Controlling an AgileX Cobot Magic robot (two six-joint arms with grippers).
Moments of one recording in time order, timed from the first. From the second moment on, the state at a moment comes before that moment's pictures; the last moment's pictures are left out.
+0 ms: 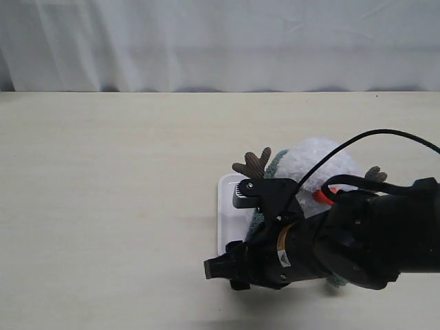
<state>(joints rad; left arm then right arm) 0.06 0.00 0.00 -0.03 0.35 0.08 0.77 1.69 -0.68 -0.22 0.16 0.79</state>
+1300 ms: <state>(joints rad) 0.06 0.00 0.00 -0.03 0.35 0.08 0.72 1.52 -0.68 -0.30 0.68 0.53</state>
